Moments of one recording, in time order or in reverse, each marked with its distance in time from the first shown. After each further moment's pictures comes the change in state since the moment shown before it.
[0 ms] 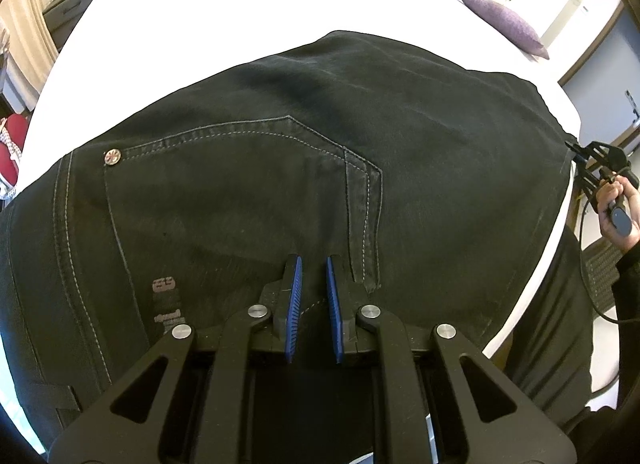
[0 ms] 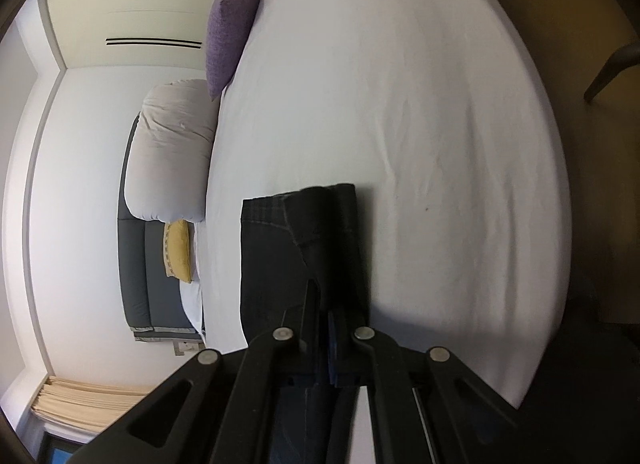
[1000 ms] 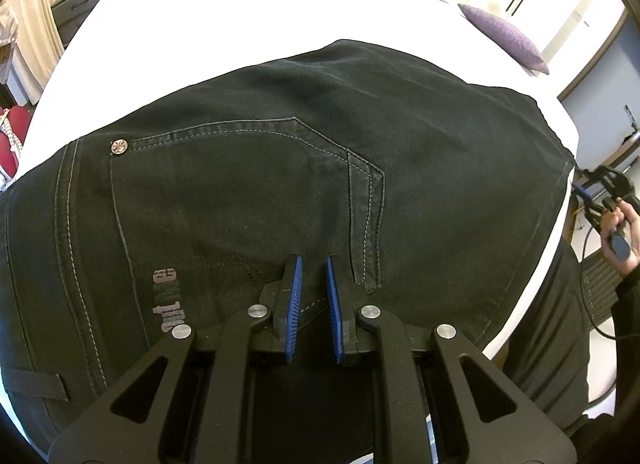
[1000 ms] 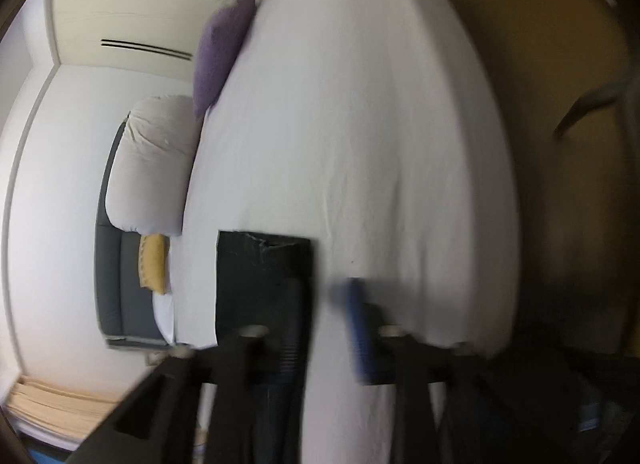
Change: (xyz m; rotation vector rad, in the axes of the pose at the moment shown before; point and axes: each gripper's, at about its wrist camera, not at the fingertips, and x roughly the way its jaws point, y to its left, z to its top) left arm -0.011 0.009 -0.013 -0.026 -0.042 -0.013; right arm -0.042 -0.012 0.014 -0.064 -0.094 -0.108
